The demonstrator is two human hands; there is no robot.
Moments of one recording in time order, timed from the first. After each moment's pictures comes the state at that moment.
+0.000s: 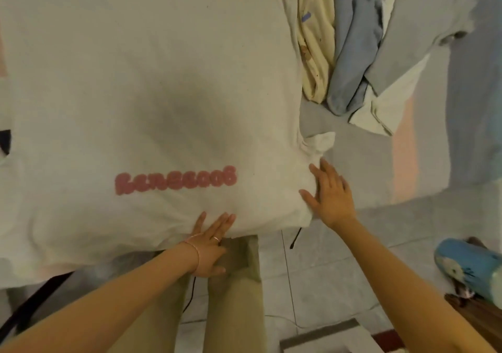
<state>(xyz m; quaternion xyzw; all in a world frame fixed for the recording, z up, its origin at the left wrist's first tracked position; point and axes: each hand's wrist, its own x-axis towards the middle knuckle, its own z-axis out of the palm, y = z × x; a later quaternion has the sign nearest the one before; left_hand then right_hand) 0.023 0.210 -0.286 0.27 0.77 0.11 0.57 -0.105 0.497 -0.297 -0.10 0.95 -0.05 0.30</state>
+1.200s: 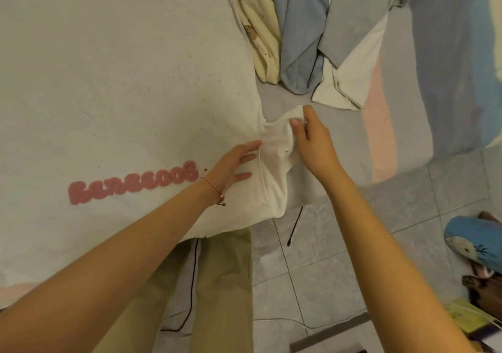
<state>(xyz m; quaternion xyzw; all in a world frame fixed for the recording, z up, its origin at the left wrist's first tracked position) -0.118 0.314 -0.272 -0.30 0.51 0.72 0.35 -0.170 0.480 -0.242 0.03 0.89 -0.41 0.19</state>
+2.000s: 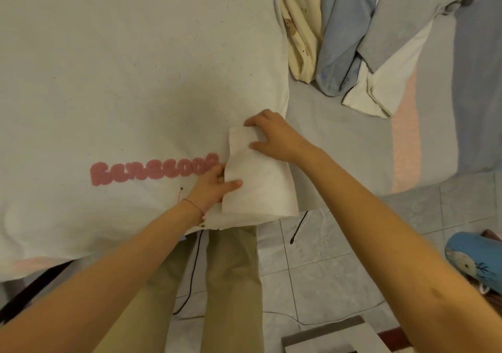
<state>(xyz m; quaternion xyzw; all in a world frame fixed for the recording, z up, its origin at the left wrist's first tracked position) -0.054 0.251 -0.287 -0.36 0.54 0.68 0.33 -0.192 0.395 -0.287 -0.25 0.86 -0.21 0.39</state>
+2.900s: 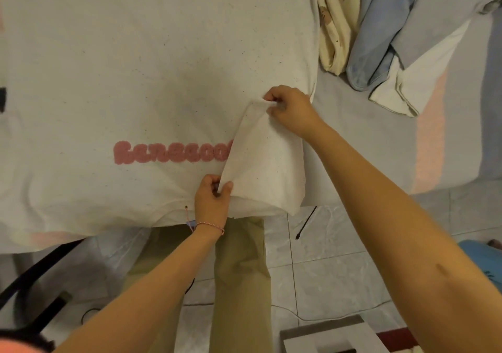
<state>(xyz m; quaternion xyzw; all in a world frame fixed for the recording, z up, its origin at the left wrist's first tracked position) 0.010 0.255 -0.298 -0.46 0.69 0.55 0.11 -0.206 0.358 -0.294 -0.14 0.89 -0.30 0.33</state>
